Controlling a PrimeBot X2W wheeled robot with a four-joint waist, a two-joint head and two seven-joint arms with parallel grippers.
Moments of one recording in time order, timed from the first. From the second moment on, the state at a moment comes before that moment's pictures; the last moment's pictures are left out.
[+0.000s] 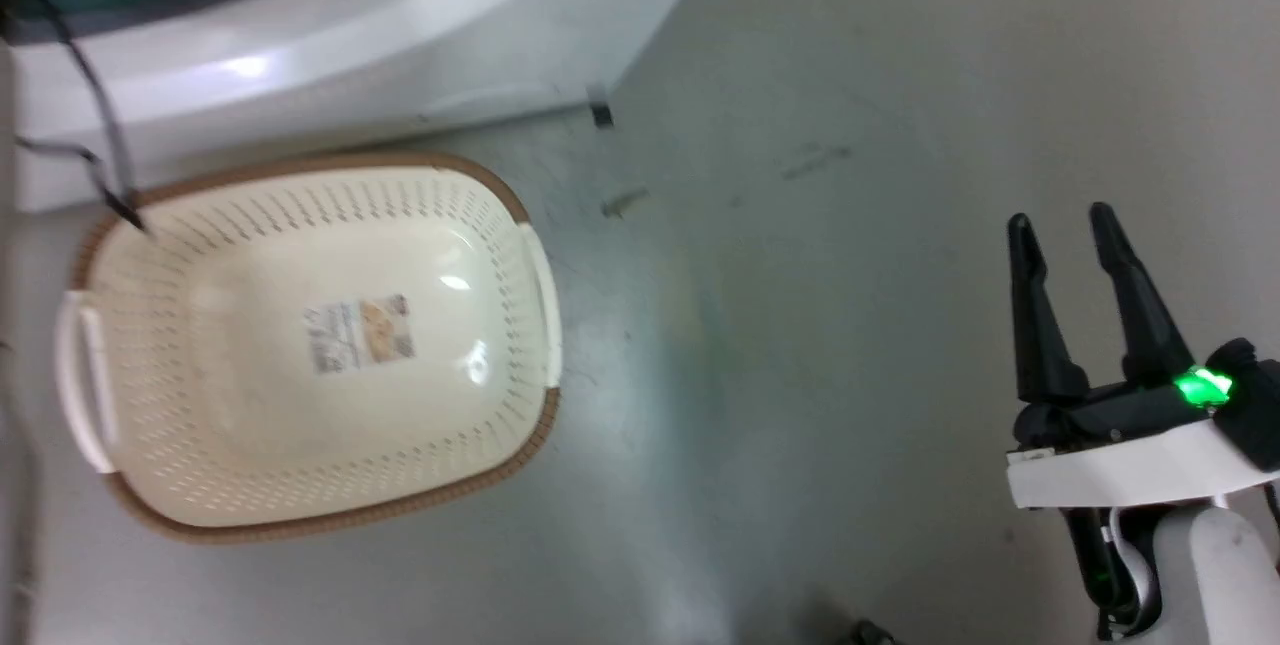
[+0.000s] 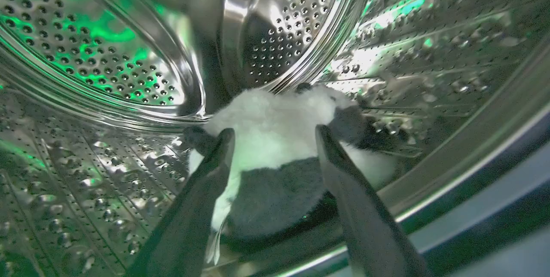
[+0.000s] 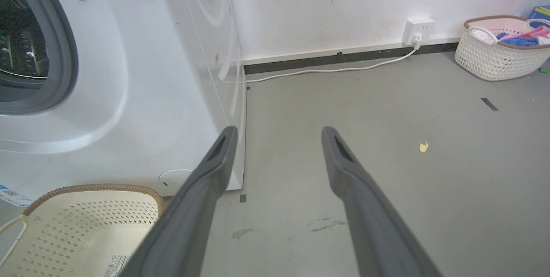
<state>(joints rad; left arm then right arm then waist) -1.42 0.44 -0.29 1.01 -0.09 -0.07 -0.09 -0.23 -0.05 -0.01 0.01 0.27 0.13 -0.26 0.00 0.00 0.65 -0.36</state>
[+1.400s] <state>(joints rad) 0.05 0.08 -0.12 0.17 -0.11 0.07 -0.26 0.09 -0.05 -0.03 0.09 0.09 0.13 -0.26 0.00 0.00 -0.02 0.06</state>
